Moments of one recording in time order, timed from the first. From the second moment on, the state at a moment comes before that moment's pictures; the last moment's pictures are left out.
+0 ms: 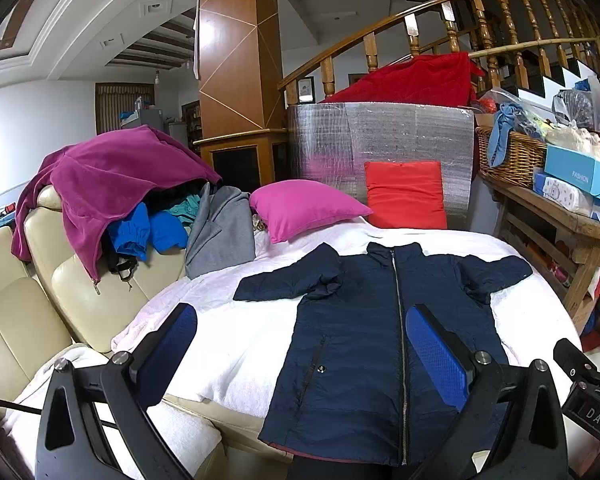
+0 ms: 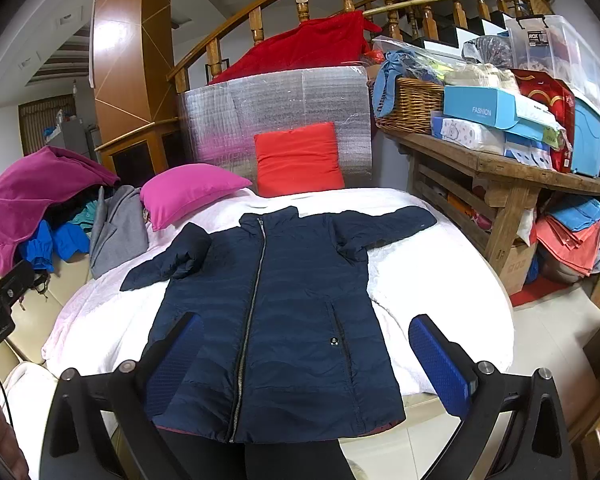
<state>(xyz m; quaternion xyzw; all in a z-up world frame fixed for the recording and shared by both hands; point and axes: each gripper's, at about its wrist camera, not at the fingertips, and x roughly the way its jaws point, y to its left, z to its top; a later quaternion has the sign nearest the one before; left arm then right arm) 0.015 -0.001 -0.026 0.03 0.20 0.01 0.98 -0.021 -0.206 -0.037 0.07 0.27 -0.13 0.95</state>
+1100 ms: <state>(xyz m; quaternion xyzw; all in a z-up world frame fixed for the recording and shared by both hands) 0.026 -0.003 -0.033 0.03 0.21 0.01 0.98 -0.015 -0.202 -0.039 0.07 0.26 -0.12 0.96</state>
